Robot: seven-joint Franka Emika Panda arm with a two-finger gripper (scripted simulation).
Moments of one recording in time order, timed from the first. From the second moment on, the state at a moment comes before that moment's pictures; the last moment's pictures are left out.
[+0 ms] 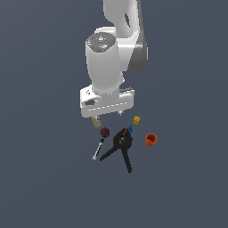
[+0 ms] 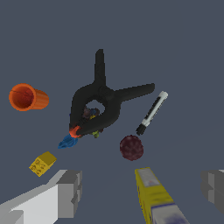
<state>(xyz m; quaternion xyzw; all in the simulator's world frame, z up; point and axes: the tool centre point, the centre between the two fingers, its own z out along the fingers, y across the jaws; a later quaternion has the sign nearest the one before) 0.003 -0.023 0.217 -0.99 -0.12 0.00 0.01</state>
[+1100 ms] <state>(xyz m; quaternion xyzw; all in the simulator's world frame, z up) -0.025 -0.050 0.082 -0.95 -0.30 0.00 0.00</state>
